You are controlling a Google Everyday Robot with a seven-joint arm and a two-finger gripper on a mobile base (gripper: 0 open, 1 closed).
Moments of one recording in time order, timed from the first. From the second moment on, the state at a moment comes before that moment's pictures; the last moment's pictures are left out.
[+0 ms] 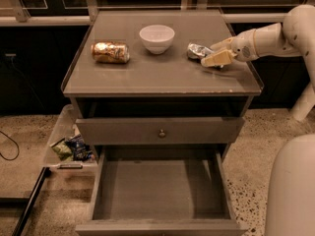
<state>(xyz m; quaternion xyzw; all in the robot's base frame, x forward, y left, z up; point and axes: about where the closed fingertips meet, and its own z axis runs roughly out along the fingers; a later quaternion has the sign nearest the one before) 0.761 -0.221 0.855 -0.43 0.75 0.22 0.45</state>
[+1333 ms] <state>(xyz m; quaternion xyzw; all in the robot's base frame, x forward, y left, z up) 0.755 -0.215 0.857 -0.44 0.75 0.21 0.45</state>
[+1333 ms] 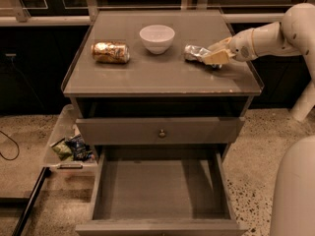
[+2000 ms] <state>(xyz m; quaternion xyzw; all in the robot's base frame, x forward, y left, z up) 0.719 -0.202 0.890 -0.49 0.72 0.18 0.46</state>
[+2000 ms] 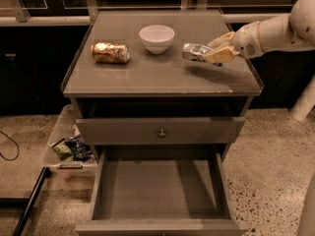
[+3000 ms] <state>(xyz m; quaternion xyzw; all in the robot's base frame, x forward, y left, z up) 0.609 -0.216 0.893 -0.54 0.69 0.16 0.45</state>
